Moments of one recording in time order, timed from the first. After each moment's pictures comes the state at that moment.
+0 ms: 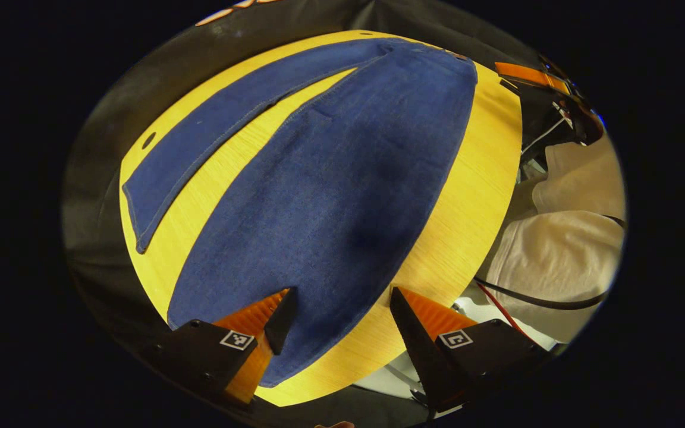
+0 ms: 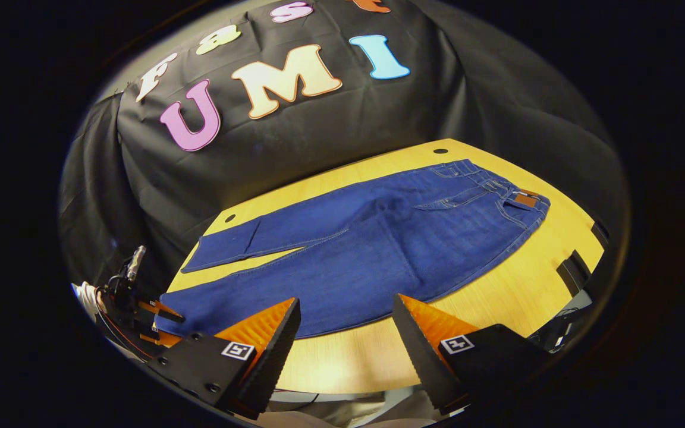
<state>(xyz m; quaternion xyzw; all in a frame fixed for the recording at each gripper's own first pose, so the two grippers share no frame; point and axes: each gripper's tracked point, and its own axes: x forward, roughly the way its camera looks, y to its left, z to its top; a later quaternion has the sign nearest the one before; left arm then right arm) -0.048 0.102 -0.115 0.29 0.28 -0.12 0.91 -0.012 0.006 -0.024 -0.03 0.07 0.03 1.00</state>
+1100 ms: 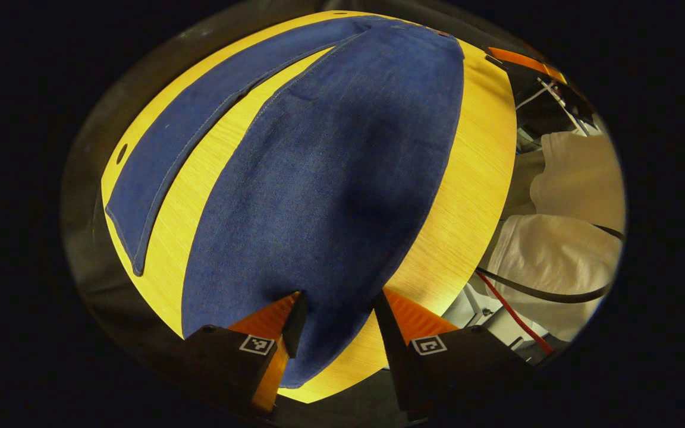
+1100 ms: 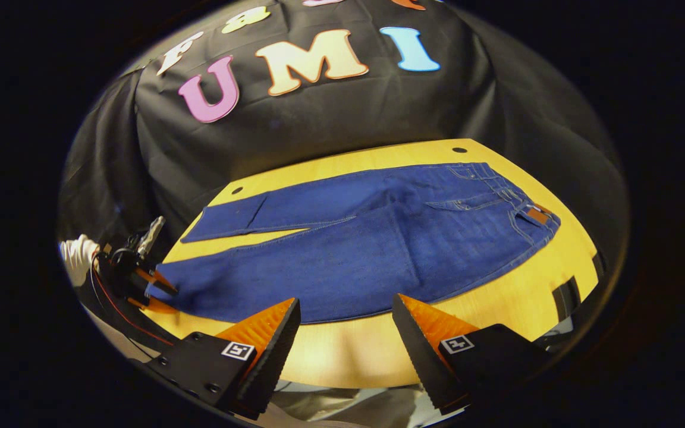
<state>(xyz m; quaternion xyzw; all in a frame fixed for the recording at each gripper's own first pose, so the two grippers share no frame) -0.045 0.093 -0.114 0.34 0.35 -0.13 0.86 -0.022 -0.015 -0.028 -0.13 0.13 0.06 0.98</state>
